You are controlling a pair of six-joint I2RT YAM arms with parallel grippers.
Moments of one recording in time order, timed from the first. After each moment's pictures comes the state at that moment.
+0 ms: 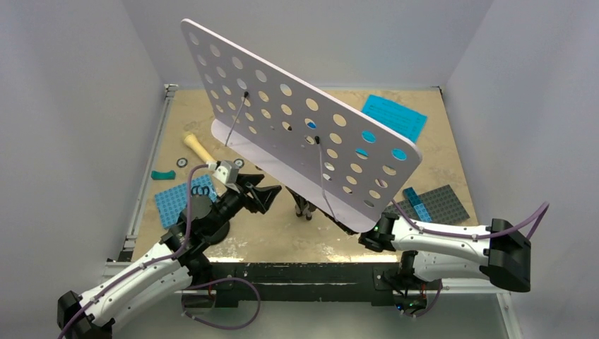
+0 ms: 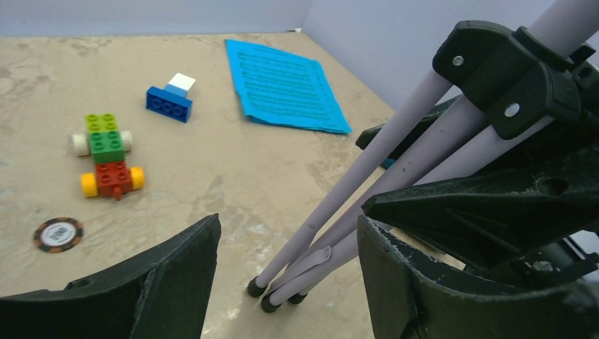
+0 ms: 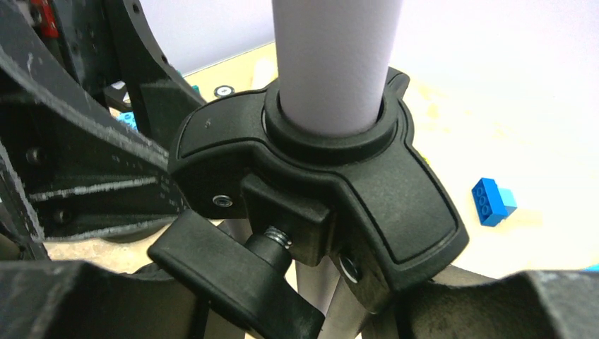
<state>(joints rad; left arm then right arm) -0.78 0.54 0.36 0.21 -0.05 -0.38 1.19 1.10 0.62 0.53 0.40 -0.06</state>
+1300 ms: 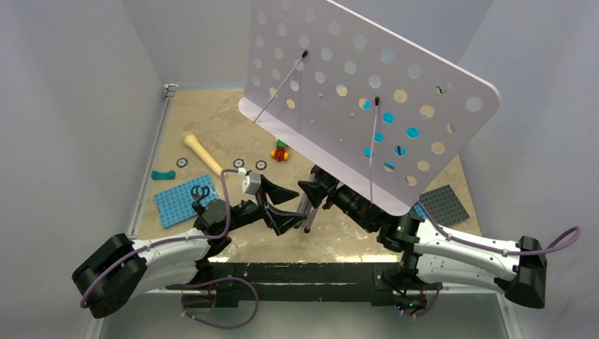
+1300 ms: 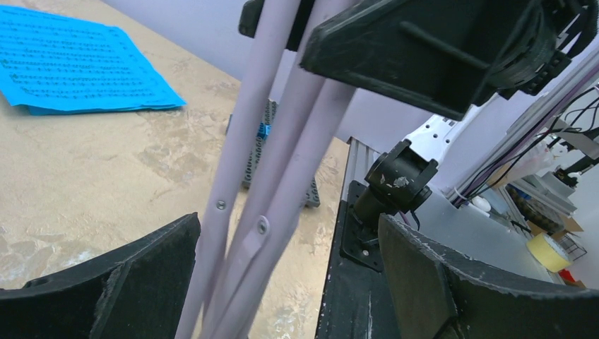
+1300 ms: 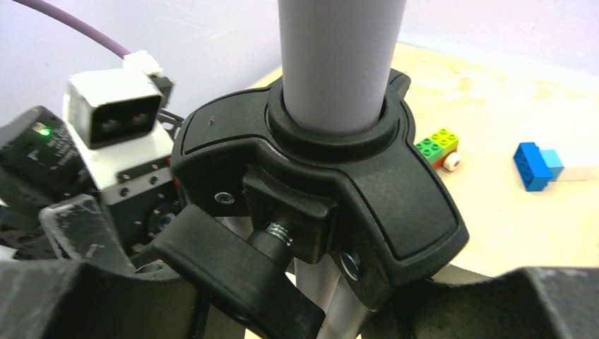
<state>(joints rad) -0.80 1.04 0.16 1.11 0.42 -0.56 1.14 0.89 0.63 0.33 0.35 0.19</state>
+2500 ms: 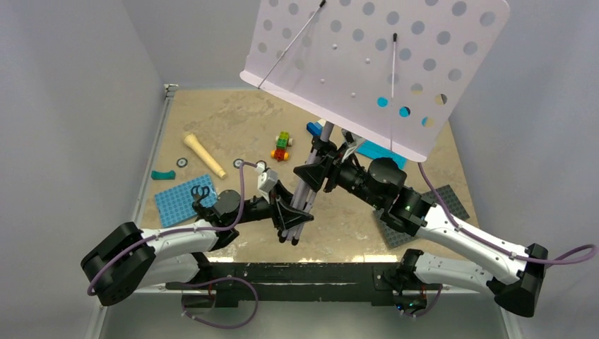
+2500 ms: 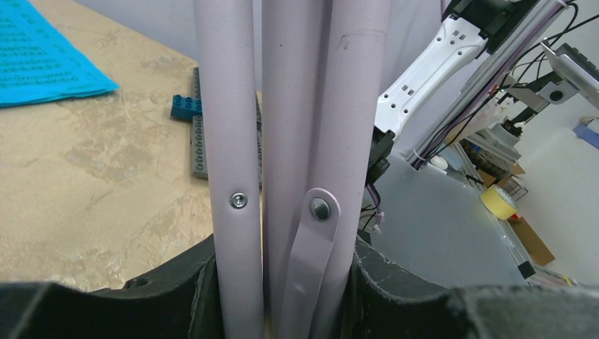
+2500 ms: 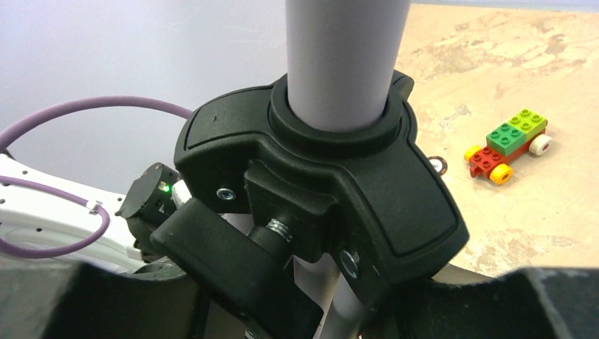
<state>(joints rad) -0.82 1.15 0.28 1.05 0.57 -0.57 0.96 0.94 0.88 0.08 0.06 0.51</state>
